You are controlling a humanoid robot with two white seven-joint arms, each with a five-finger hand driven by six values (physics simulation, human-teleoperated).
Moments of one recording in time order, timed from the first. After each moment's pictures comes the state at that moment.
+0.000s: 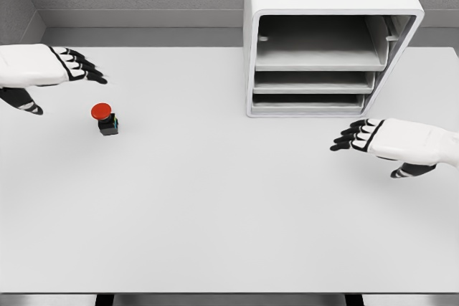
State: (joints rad) left arm -0.93 1.12 -0.86 -1.48 -0.21 -0.61 -0.59; right arm -0.24 -1.01 0.30 -1.73 0.32 -0.61 0.61
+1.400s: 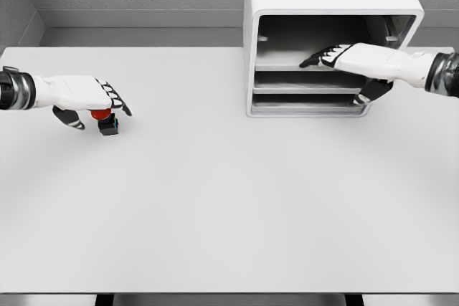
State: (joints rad) left arm -0.91 0.85 -0.94 -1.26 -0.48 -0.61 -0.58; right arm -0.78 -0.73 0.61 -1.26 0.23 -0.60 0.61
